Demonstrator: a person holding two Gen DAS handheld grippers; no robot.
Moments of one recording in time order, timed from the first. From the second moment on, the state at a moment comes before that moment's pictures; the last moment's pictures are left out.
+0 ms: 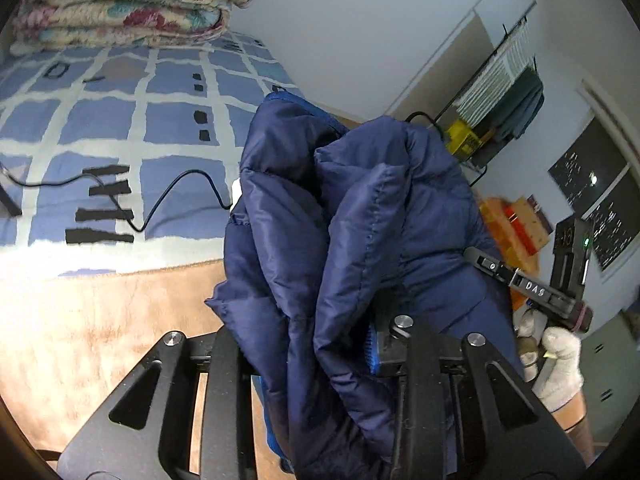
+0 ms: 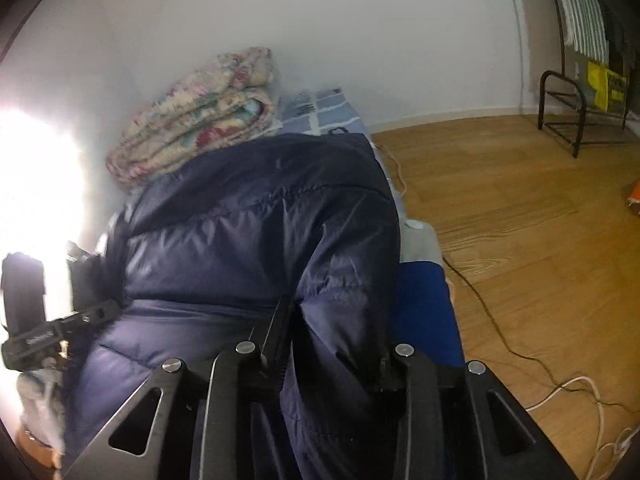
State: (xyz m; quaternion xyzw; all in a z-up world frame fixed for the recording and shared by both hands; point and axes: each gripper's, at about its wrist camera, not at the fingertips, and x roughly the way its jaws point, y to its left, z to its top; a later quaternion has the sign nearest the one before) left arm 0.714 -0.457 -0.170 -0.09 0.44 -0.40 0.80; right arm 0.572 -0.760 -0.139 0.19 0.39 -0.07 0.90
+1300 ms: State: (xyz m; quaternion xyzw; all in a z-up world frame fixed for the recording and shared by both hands) left arm 0.659 -0.367 -0.129 -0.11 0.41 -0.31 0.85; right arm 0.520 -0.735 -0.087 0.08 0.41 -0.23 0.88
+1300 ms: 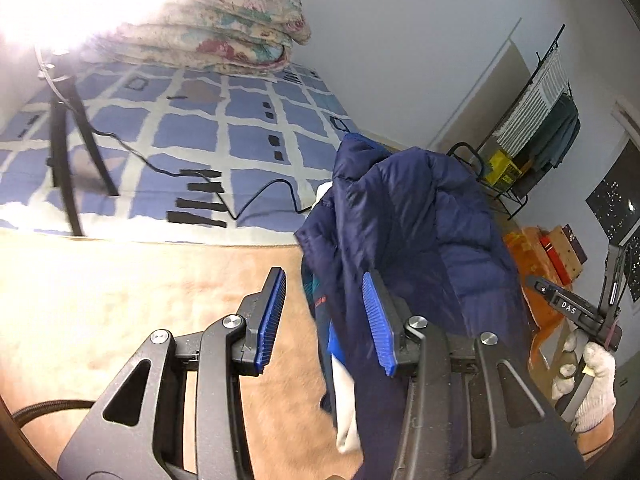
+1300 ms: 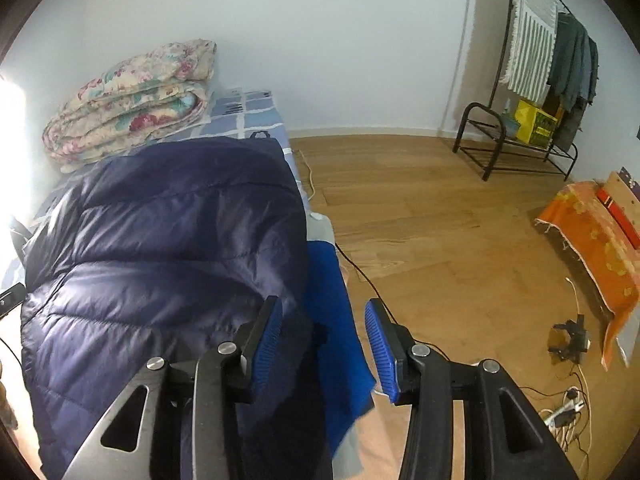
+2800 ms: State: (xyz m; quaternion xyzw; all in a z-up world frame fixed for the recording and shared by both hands) left arm 0.158 -0.162 0.044 0.05 0.23 -0.30 0.92; right arm 0.135 -0.410 0.077 0.01 0.28 -0.13 0.95
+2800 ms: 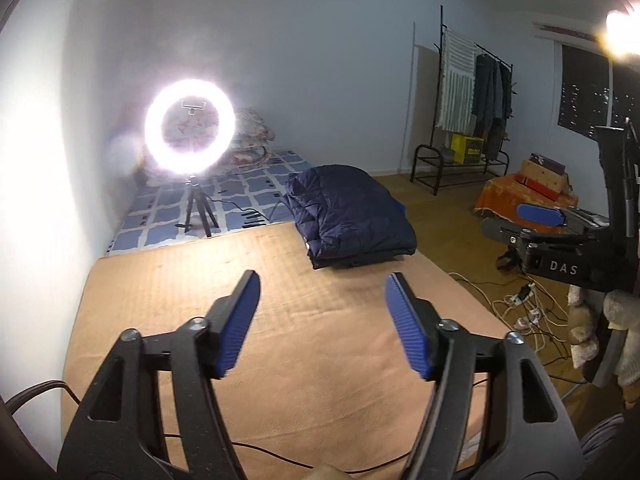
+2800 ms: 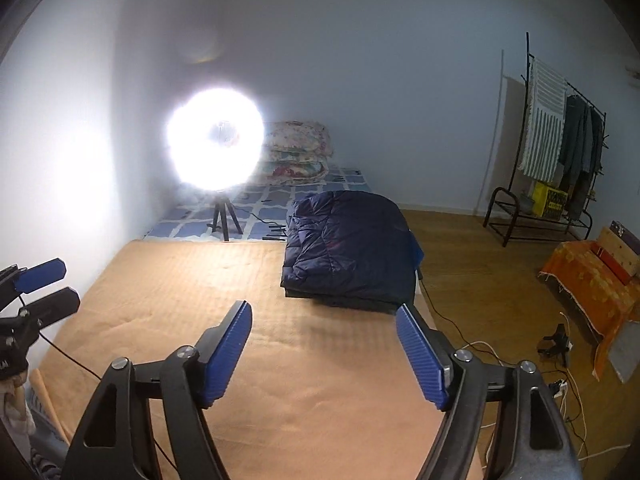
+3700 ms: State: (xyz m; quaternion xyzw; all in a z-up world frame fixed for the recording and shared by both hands) left arm 0.138 -0.161 0.011 0.08 0.21 -0.25 0.94; right arm 0.113 -0.407 0.044 0.00 0.23 -0.20 0.95
